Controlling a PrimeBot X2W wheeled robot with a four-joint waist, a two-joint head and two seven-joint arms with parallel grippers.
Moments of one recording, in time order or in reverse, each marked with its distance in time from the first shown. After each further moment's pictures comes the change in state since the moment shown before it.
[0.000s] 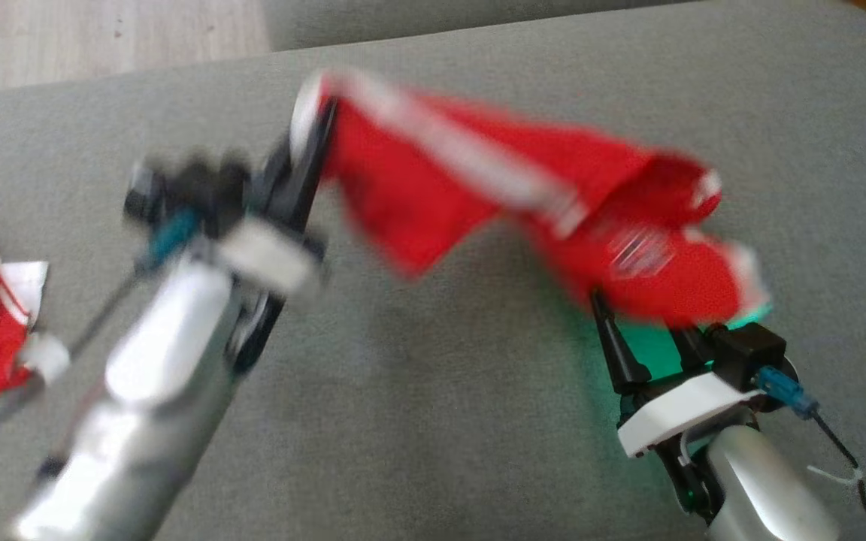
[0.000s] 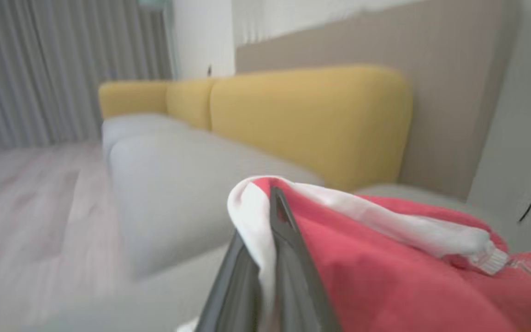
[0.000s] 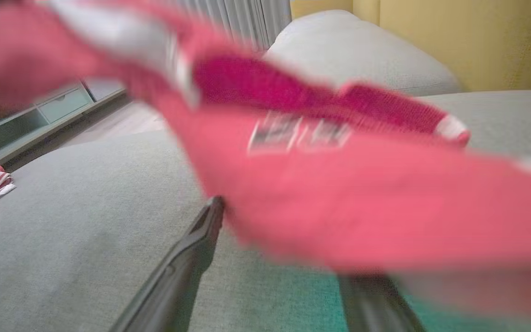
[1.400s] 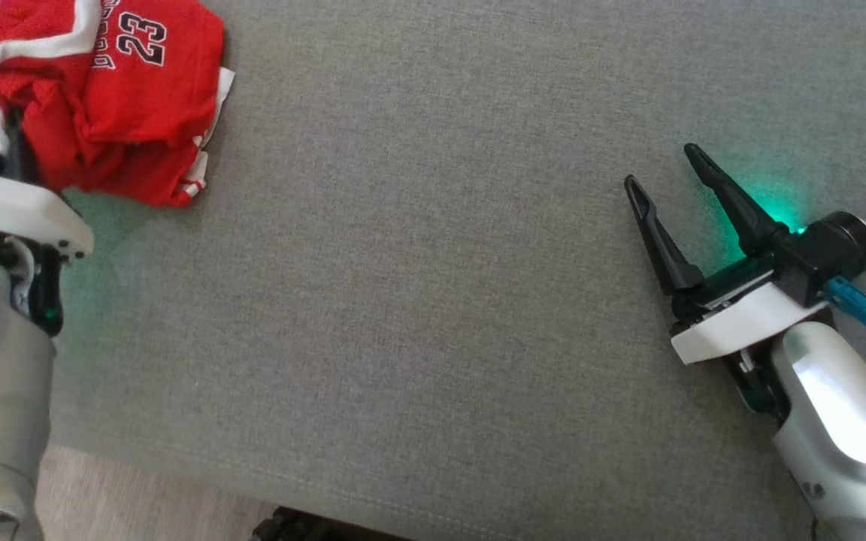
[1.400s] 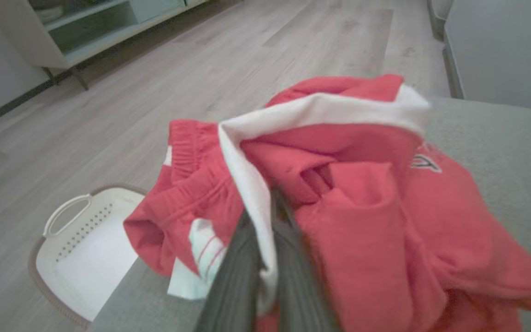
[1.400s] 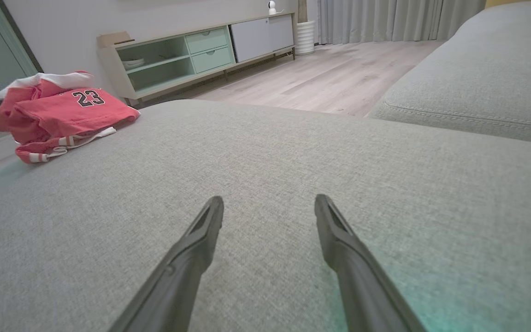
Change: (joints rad) left arm -0.092 0.094 0.555 0.487 0.100 -0.011 0.105; right arm -0.167 -0.205 0.073 -0.154 -0.044 0.000 -0.015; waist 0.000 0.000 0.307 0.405
